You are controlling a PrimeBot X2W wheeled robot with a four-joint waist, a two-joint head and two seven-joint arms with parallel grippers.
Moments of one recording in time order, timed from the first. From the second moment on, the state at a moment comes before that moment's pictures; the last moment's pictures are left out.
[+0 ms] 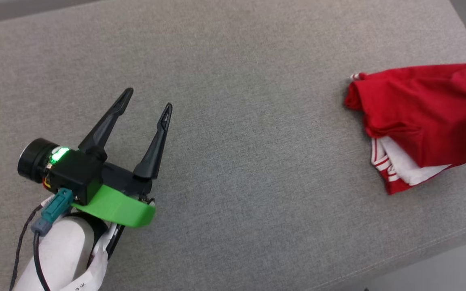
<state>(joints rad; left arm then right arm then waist) -0.26 0.38 -0.26 -0.19 -0.26 -0.10 -0.13 -0.49 -0.43 -0.09 0.22 0.26 0.13 0.58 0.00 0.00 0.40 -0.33</state>
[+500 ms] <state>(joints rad) -0.39 0.42 -0.28 -0.27 -0.26 -0.11 -0.11 -0.72 -0.50 -0.30 0.53 0.07 0.13 0.30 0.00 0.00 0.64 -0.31</state>
